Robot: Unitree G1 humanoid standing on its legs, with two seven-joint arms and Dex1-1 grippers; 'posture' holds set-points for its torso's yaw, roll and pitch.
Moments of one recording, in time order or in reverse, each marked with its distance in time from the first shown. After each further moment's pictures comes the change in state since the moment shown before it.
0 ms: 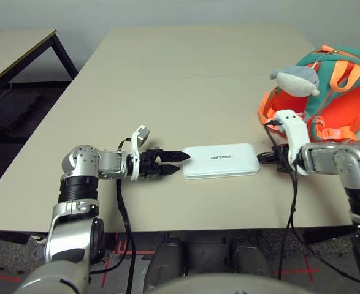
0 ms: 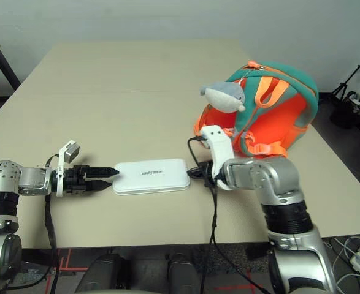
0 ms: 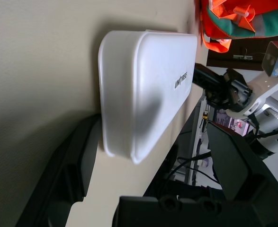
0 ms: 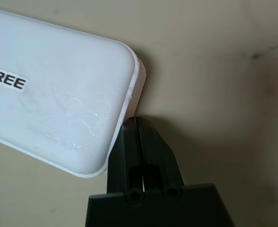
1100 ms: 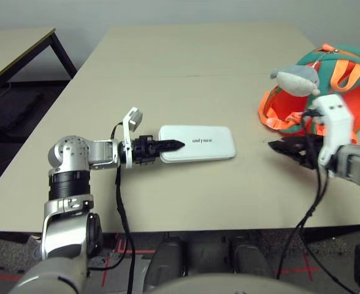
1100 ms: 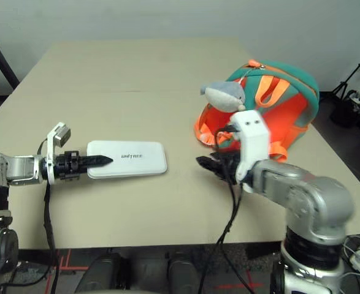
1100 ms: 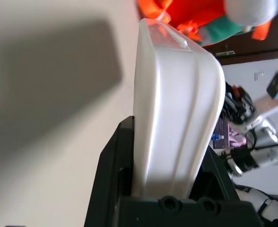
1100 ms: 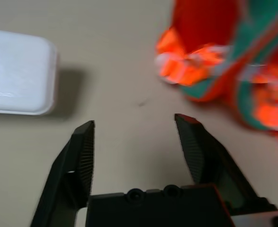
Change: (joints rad) left arm -0.114 0.038 0.085 -0.119 -0.030 -0.010 -0.058; right arm 0.200 -0.020 -0.579 -0.641 -0.058 0.166 0.006
